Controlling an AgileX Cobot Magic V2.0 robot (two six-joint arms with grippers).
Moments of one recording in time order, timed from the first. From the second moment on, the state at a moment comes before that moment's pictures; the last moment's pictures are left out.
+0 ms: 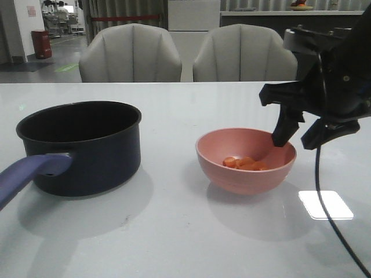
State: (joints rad) left arm -0.29 0.06 -0.37 0.01 0.58 -0.09; right arm 0.28 1.69 -0.98 0.31 0.35 -0.01
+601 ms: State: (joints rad) left arm -0.29 0.06 -0.37 0.01 0.58 -0.09; right arm 0.29 1.77 -1.19 0.39 0.37 -0.01
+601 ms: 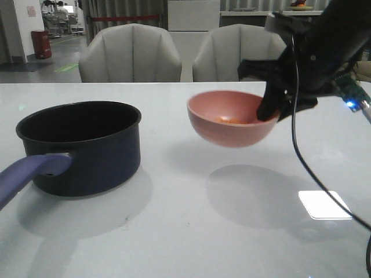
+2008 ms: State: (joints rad) left arm -0.29 0.06 -0.37 0.01 0.58 -0.09; right arm 0.77 2.17 -1.31 0.04 -1.11 -1.08
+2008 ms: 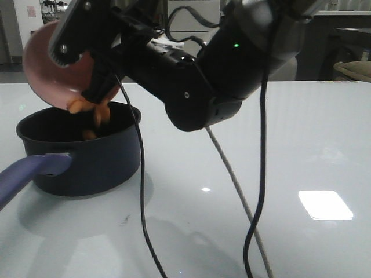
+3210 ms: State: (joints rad) left arm -0.29 0.06 -0.37 0.01 0.58 -0.09; right arm 0.77 2.05 -1.32 0.22 -0.93 -0.15
